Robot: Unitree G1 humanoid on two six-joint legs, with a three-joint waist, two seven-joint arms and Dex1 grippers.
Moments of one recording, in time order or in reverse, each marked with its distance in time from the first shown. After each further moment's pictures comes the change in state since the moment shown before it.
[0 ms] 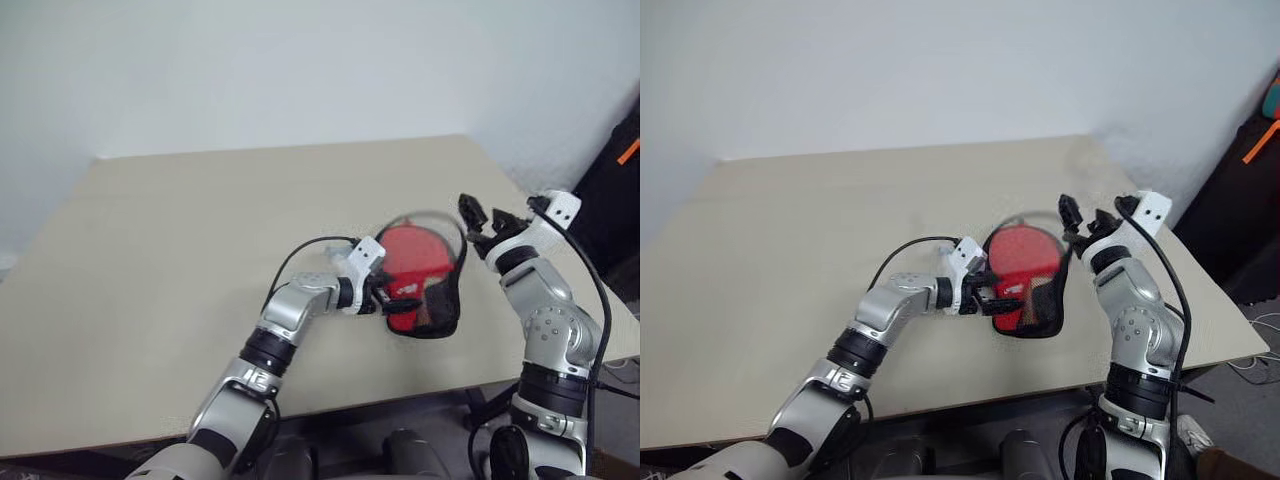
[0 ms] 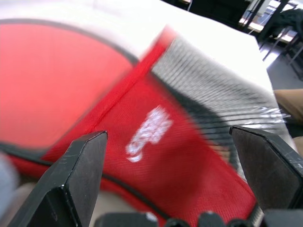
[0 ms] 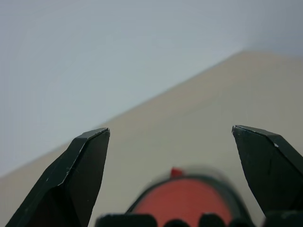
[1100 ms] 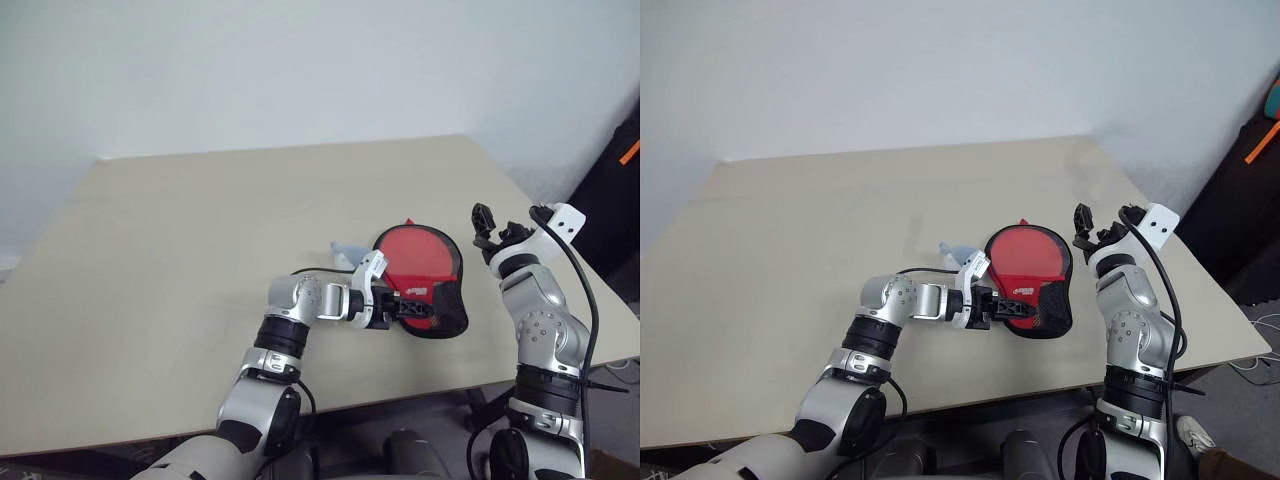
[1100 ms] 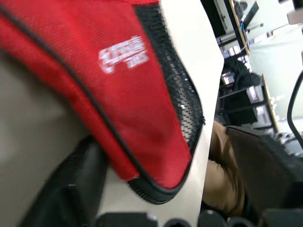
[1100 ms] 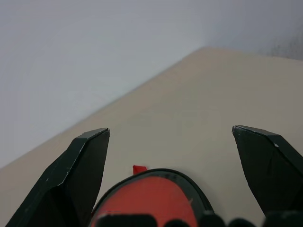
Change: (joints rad) left arm -0.088 -0.148 0.323 0.138 -0.254 0.625 0.215; right arm 0.039 0.002 0.044 0.086 -0.036 -0.080 -0.045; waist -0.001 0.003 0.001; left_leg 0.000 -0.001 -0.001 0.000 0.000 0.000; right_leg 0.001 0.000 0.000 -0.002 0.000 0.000
